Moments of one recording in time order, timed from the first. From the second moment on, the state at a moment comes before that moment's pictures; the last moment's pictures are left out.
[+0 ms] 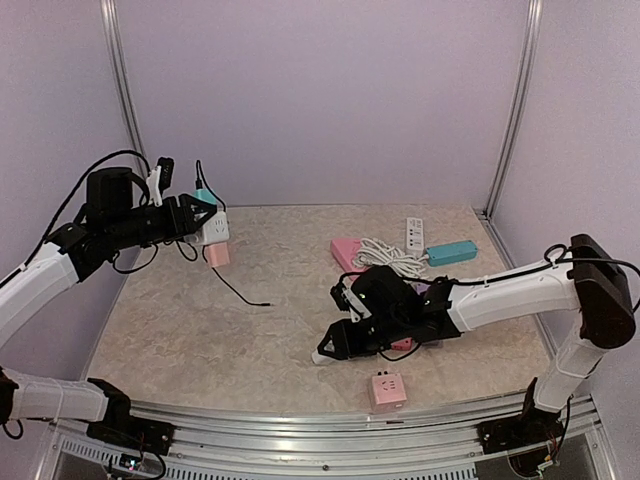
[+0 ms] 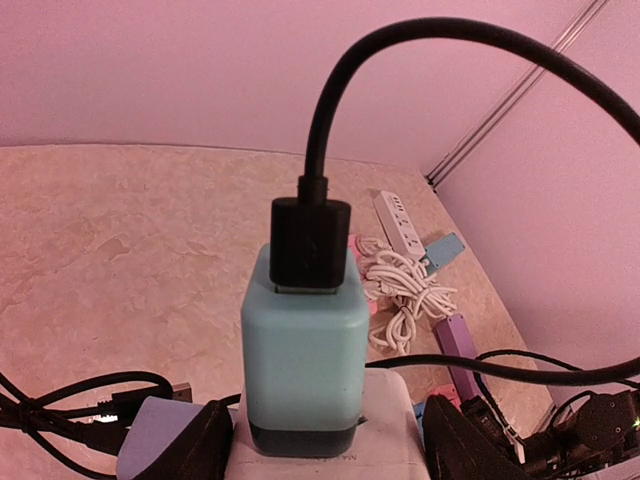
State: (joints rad) left arm -0.35 1.07 0.99 -0.25 0.28 -0.44; right arm 1.06 1.66 0.95 -0.08 -0.16 0.75
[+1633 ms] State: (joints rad) left arm -0.35 1.15 0.99 -0.23 0.22 -0.60; right arm 1.14 1.43 1.06 -0.36 0.34 0.67
